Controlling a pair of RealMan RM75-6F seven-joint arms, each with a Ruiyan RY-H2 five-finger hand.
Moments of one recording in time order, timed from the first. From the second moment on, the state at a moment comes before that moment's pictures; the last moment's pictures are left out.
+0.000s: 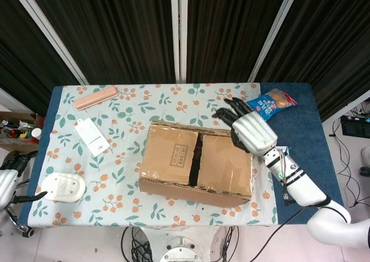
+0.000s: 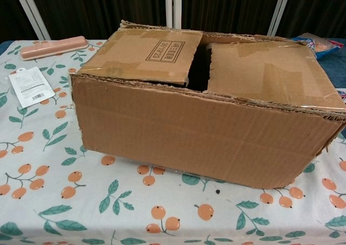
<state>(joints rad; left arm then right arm) -0.15 -0.91 0.01 -1.63 1.51 1.33 -0.31 0.71 -0.99 0.31 -1.96 -1.28 0.90 -0.17</state>
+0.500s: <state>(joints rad) -0.15 -0.91 0.01 -1.63 1.51 1.33 -0.32 0.76 -1.06 0.17 -1.89 -1.48 0.77 -0.05</state>
